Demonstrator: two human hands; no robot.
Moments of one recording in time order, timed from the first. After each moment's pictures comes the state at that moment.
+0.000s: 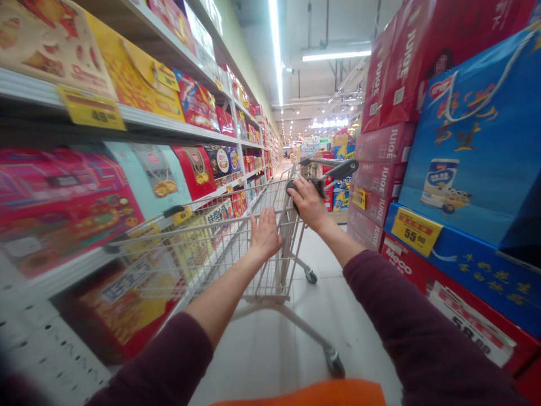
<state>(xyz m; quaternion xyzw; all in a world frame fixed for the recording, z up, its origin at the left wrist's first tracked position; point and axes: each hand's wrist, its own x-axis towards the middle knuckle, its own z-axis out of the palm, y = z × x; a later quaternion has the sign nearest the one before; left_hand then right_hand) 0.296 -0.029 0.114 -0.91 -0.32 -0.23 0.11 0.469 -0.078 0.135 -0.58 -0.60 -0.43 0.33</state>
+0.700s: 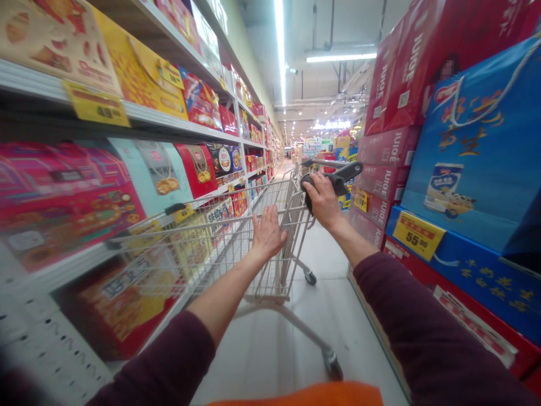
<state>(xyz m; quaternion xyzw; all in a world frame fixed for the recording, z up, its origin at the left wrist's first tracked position) 0.296 -0.029 0.114 -0.91 -0.32 -0.25 0.11 0.490 -0.091 0.141 -0.56 -0.56 -0.49 0.36</state>
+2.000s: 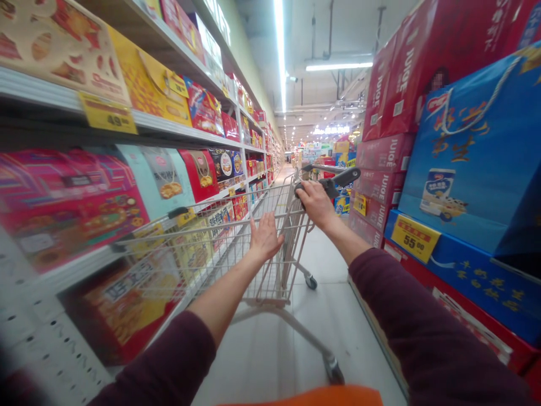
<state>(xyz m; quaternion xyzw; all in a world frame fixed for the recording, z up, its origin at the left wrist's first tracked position) 0.285 -0.028 0.120 -0.91 -0.34 -0.22 0.09 0.477 -0.087 0.153 -0.56 -0.60 -0.50 0.27</state>
